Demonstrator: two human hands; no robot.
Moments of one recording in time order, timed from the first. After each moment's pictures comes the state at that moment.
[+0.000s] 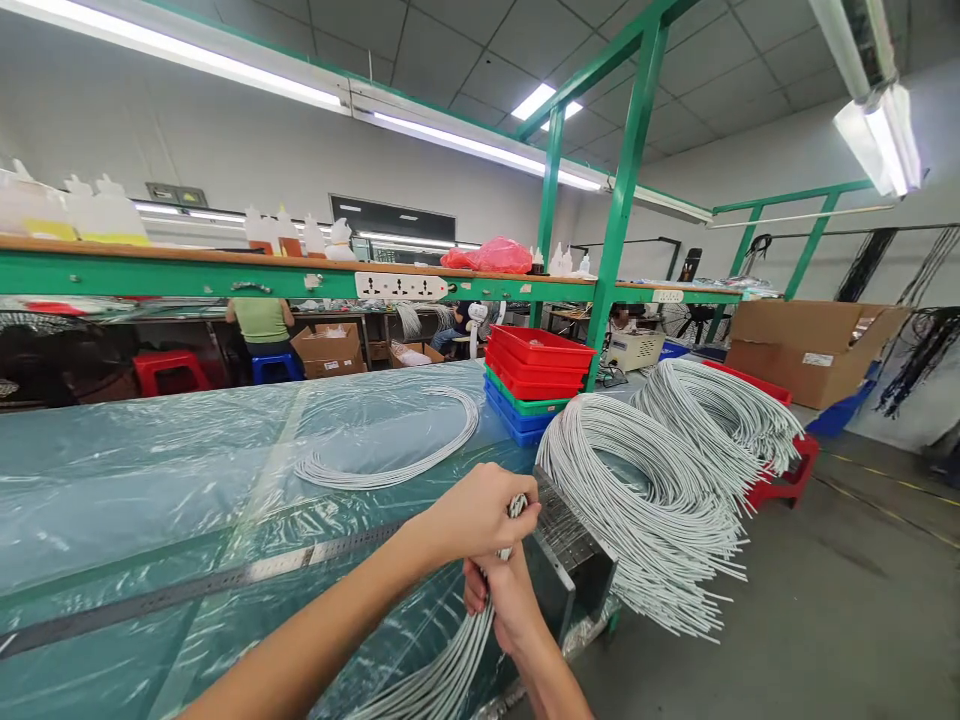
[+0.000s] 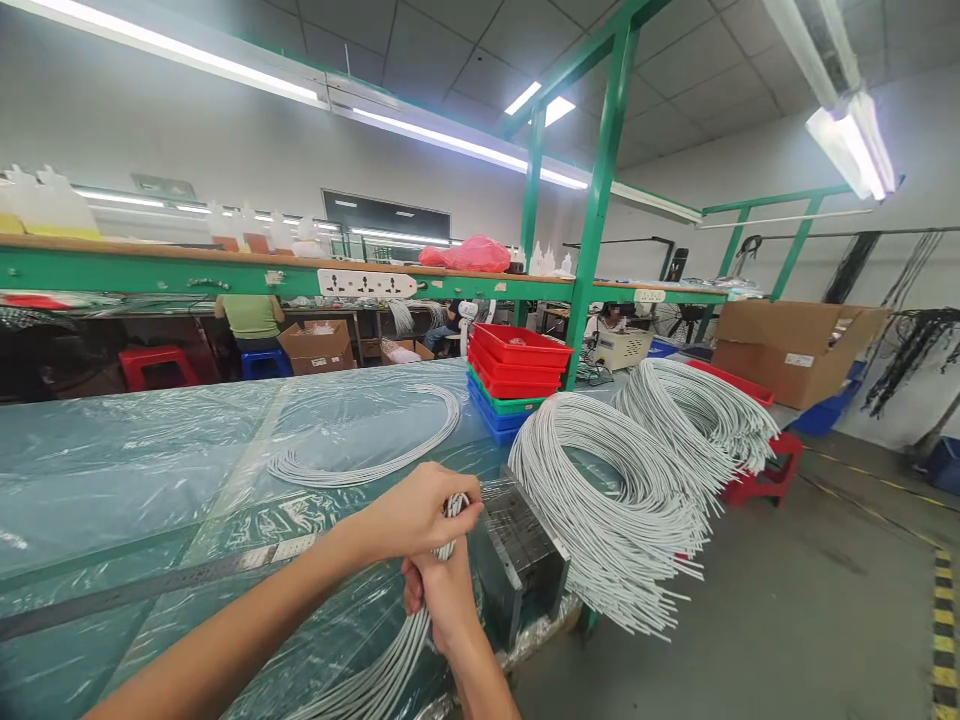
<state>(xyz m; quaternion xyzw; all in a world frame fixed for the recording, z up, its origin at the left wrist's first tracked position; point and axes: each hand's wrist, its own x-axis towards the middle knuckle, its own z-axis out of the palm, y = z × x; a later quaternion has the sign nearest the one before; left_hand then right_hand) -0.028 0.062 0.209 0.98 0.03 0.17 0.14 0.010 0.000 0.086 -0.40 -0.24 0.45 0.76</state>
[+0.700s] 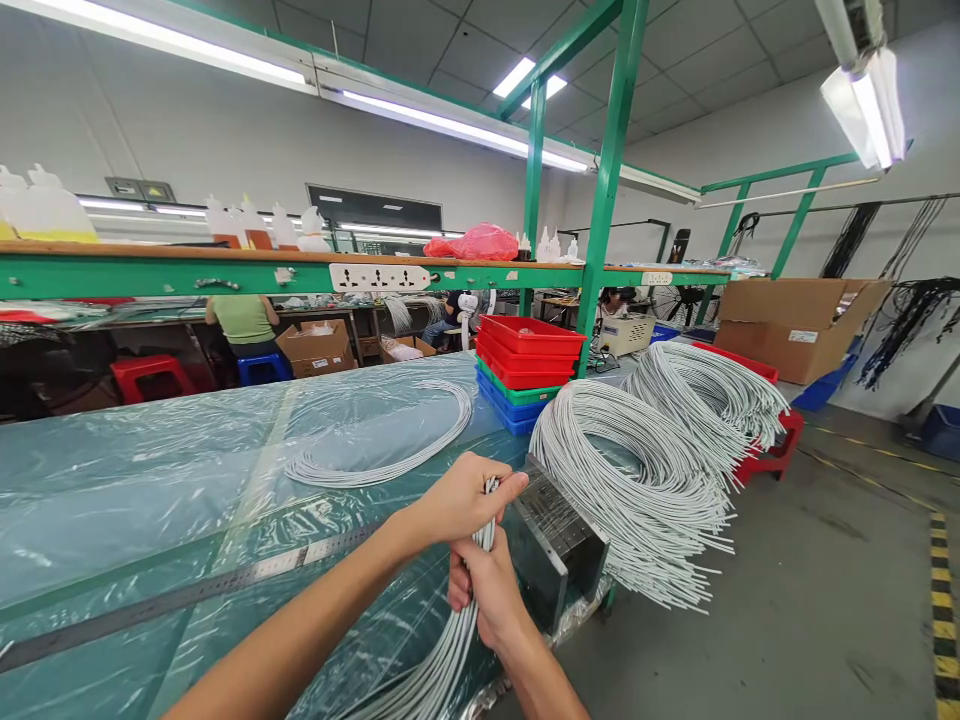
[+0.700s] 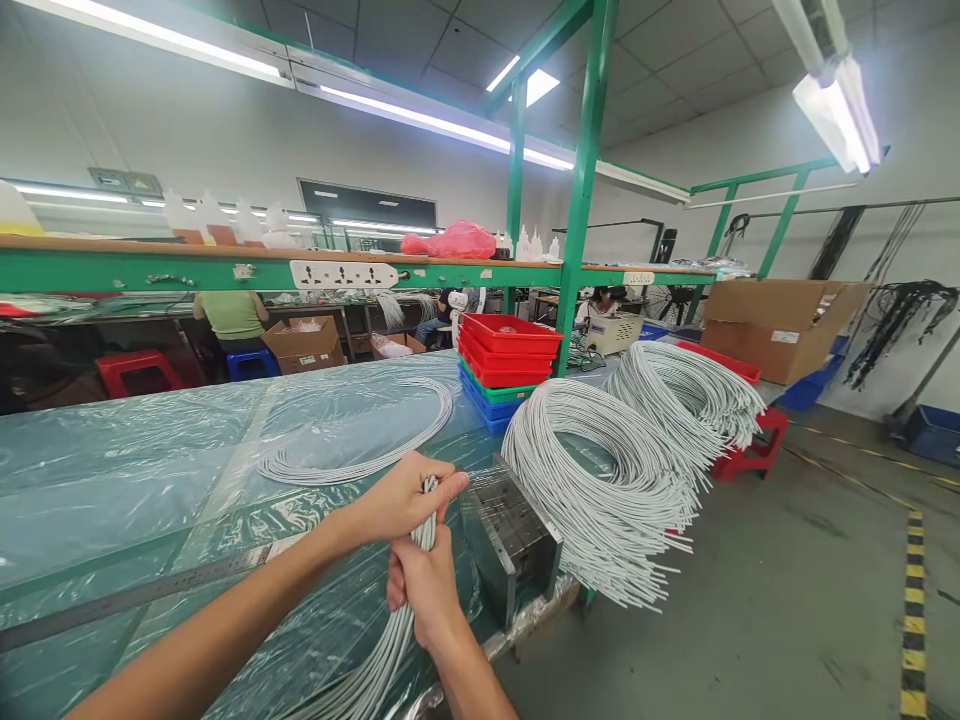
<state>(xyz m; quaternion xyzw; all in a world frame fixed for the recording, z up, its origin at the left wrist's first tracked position) -0.023 0.077 0.197 0.94 0.04 0.17 0.29 -0.001 0.004 0.101 -0.42 -0.19 0.47 0.76</state>
